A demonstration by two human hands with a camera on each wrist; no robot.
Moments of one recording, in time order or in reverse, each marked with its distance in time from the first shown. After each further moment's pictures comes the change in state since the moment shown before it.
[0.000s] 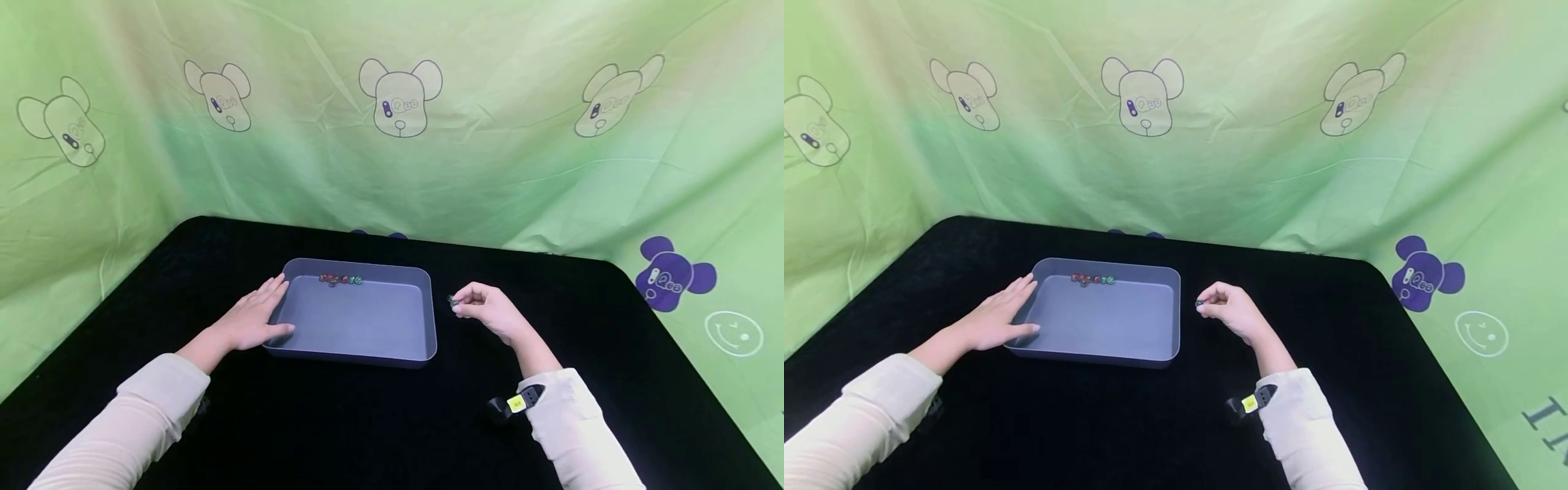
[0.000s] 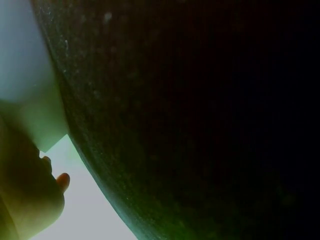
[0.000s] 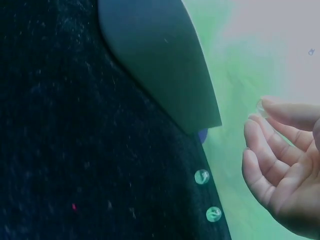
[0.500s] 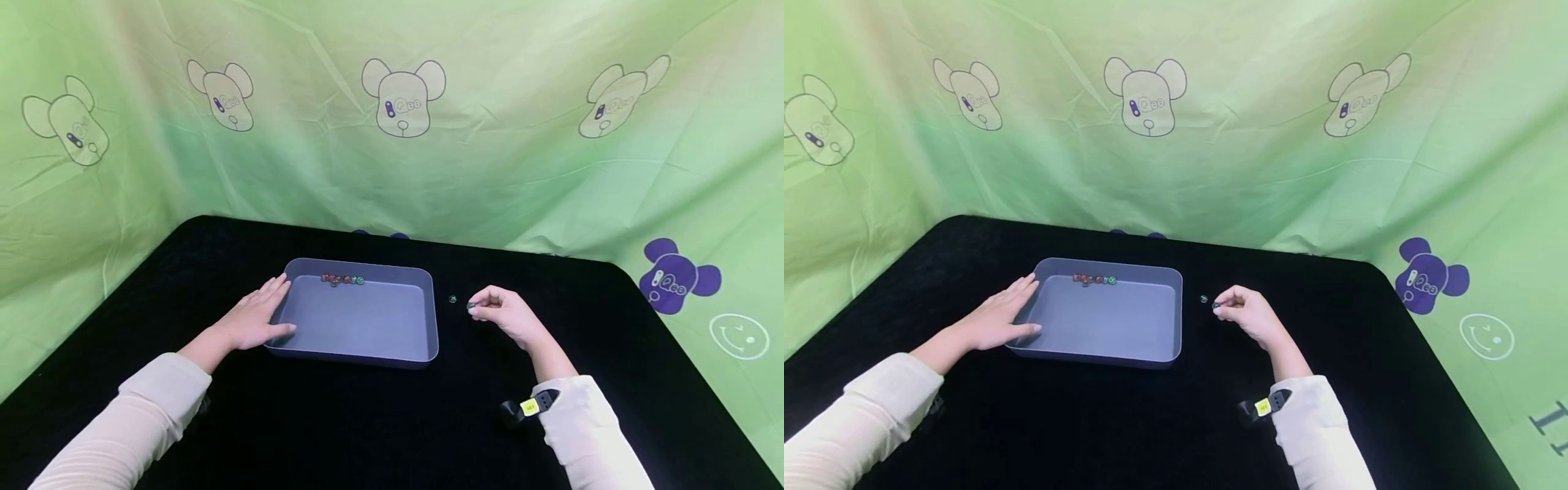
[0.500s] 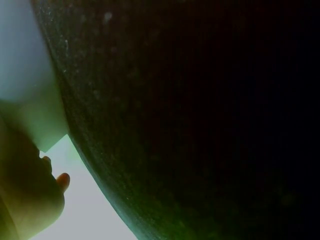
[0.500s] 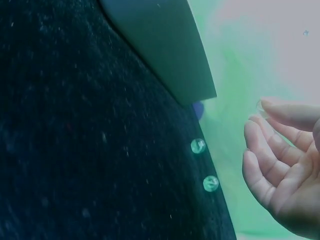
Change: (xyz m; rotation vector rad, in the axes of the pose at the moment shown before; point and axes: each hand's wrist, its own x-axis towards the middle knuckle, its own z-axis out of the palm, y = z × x) left_hand 0.000 -0.001 0.000 0.001 0.005 -0.003; right_hand -0.007 0.011 -0.017 -0.017 0.029 0.001
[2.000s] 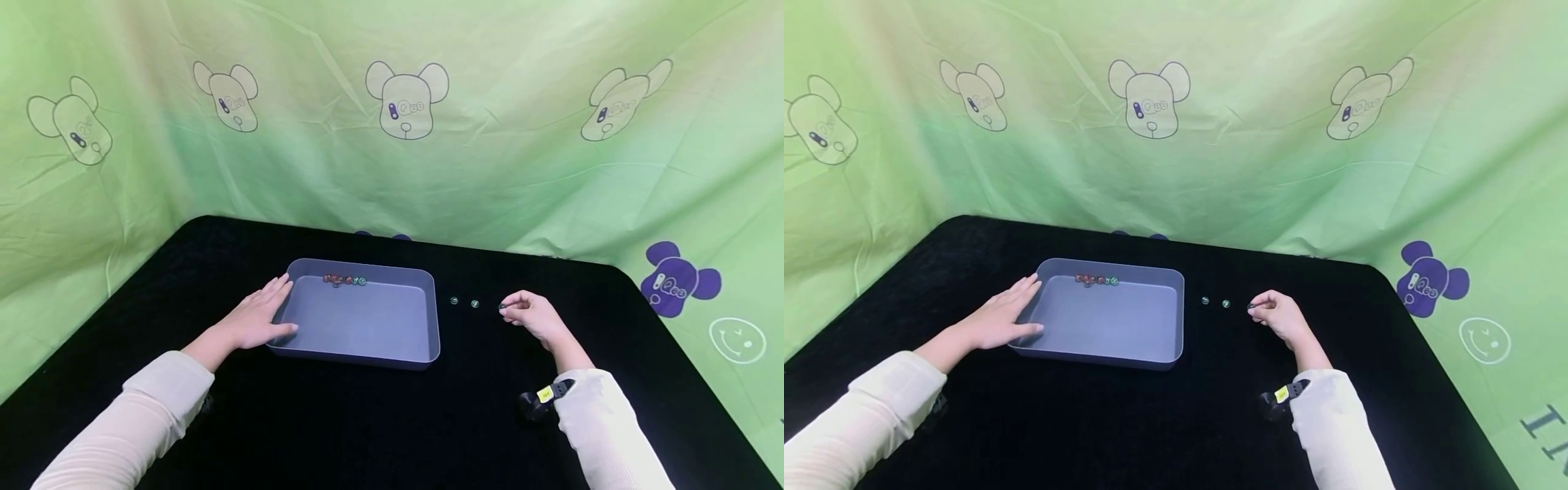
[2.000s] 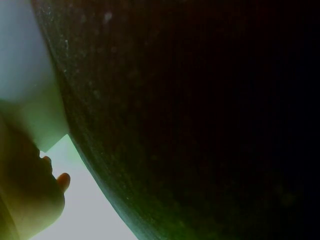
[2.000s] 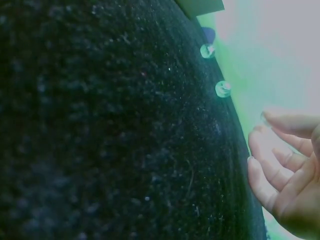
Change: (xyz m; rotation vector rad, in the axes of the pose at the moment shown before) left_hand 0.000 -0.002 0.003 0.008 0.015 0.018; right_hand -0.004 0.033 -0.043 -0.123 0.105 0.136
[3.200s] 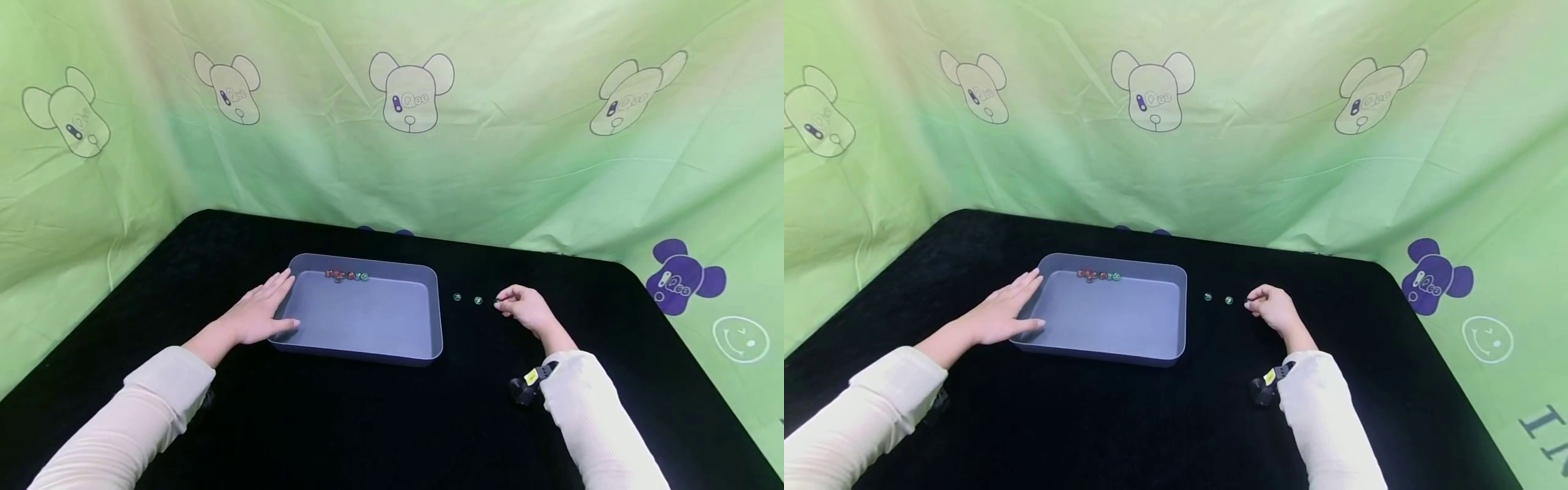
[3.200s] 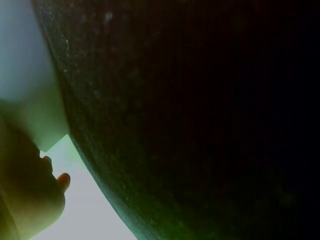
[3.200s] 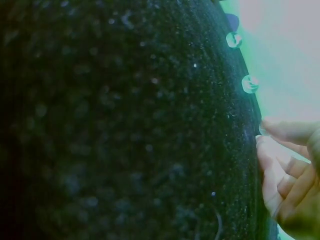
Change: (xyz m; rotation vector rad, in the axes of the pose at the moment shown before) left_hand 0.003 -0.002 -0.002 -0.011 -0.001 0.005; right_hand 0.024 0.005 0.009 -0.164 0.014 0.030
